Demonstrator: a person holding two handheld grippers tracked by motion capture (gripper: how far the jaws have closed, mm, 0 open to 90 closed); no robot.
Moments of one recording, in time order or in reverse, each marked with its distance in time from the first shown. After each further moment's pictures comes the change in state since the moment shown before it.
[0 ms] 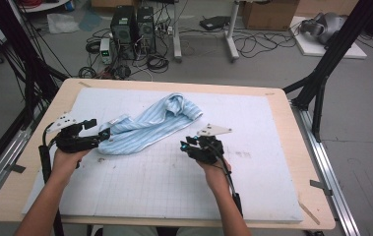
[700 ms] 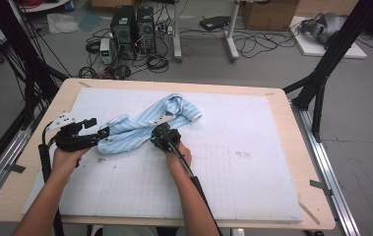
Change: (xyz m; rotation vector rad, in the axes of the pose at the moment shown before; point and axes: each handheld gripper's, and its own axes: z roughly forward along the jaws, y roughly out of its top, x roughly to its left) left arm 0.003 0.001 0.000 0.006 0.005 -0.003; right arm 0.028 0.032 0.124 0.200 -0.060 -0.071
